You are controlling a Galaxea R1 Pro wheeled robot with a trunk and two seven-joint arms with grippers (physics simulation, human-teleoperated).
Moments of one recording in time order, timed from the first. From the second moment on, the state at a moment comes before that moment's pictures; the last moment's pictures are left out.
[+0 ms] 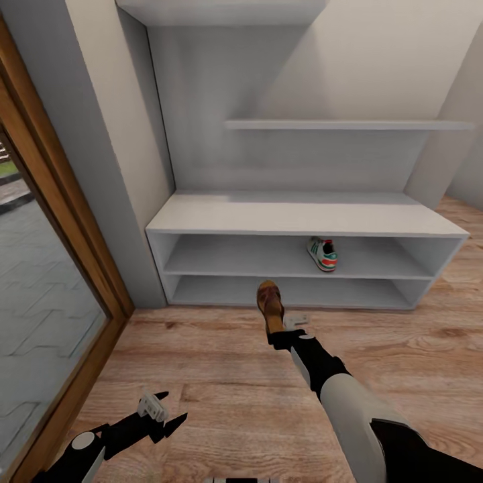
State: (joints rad) left arm -0.38 0.17 0.02 -0.62 -0.05 -0.23 -0.82; right arm -0.87 0.17 -0.19 -0.36 0.30 0.23 0.02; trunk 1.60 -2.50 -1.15
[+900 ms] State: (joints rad) left arm -0.38 0.17 0.02 -0.62 -0.05 -0.22 -0.81; right arm -0.88 0.17 -0.19 -0.65 0.30 0.35 0.02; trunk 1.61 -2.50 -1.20
